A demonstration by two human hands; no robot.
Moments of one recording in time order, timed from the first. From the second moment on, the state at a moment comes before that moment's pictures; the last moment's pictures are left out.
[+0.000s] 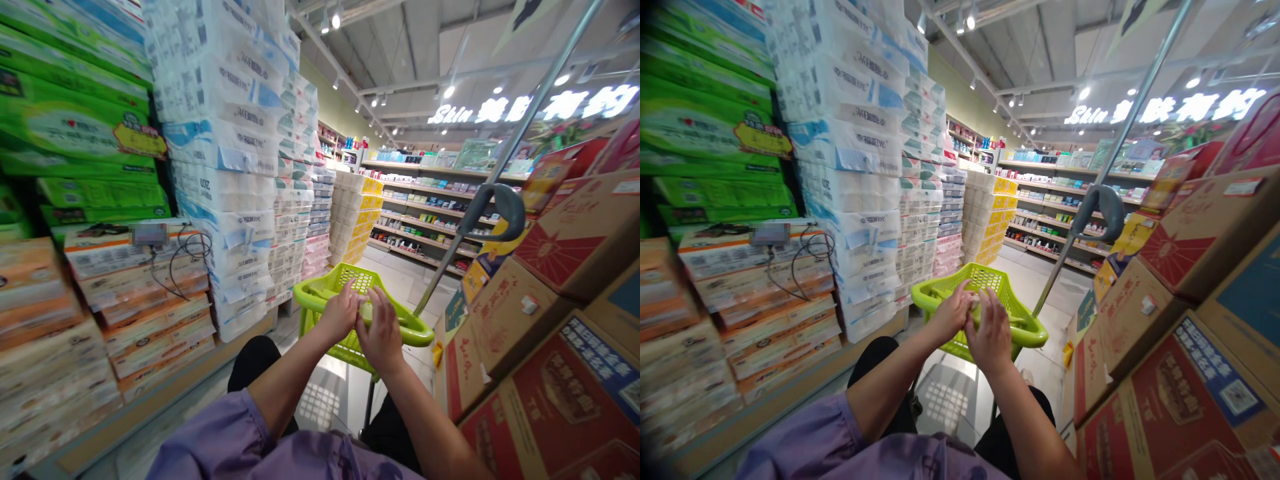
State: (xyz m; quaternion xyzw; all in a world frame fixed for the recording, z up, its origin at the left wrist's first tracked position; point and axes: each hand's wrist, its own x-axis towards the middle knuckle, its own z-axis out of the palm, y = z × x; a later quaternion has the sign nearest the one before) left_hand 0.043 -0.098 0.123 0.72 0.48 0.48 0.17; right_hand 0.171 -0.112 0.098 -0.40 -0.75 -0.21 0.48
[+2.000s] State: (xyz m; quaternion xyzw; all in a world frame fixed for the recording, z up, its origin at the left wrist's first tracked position) left_hand 0.039 -0.105 0.070 0.78 0.48 0.36 -0.17; right_hand 0.191 -0.103 0.099 -0.40 -0.78 -0.10 0.46
